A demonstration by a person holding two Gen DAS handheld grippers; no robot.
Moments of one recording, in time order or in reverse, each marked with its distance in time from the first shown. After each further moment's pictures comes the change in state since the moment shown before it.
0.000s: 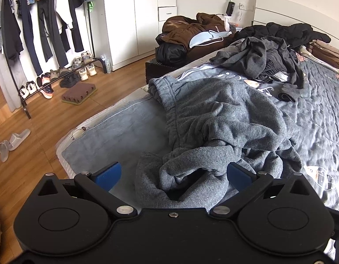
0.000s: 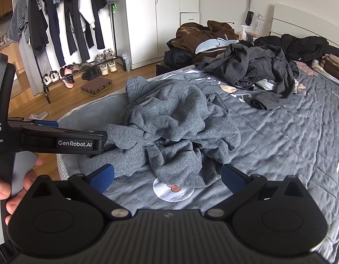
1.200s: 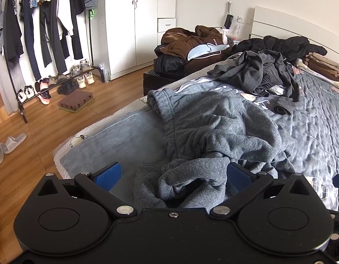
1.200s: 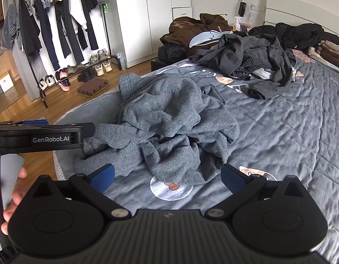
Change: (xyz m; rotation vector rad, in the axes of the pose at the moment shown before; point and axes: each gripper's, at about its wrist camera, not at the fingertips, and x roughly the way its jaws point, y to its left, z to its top) left arm -0.006 0.008 0.001 -0.035 -0.068 -0.021; right arm 0.014 -0.012 -0.003 0.069 0.021 0.008
